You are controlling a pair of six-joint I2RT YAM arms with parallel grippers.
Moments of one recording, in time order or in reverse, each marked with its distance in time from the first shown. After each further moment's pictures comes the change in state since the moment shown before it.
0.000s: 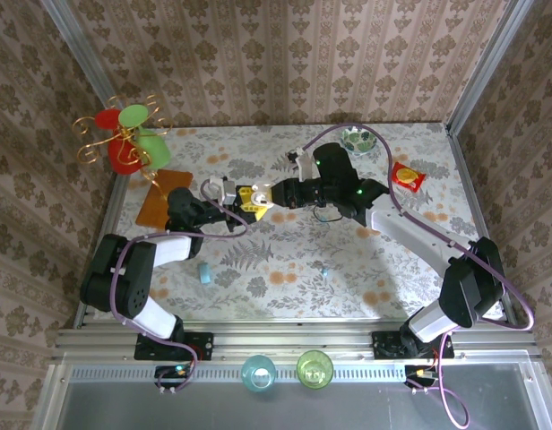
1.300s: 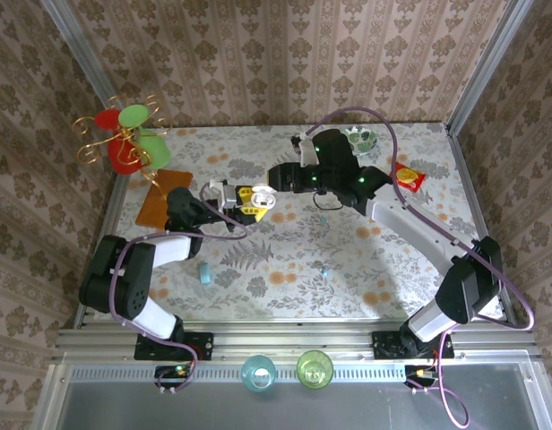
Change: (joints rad) left arm 0.000 -0.009 0.000 0.001 0.016 0.114; right arm -0.002 0.035 0.155 -0.137 0.183 -0.018
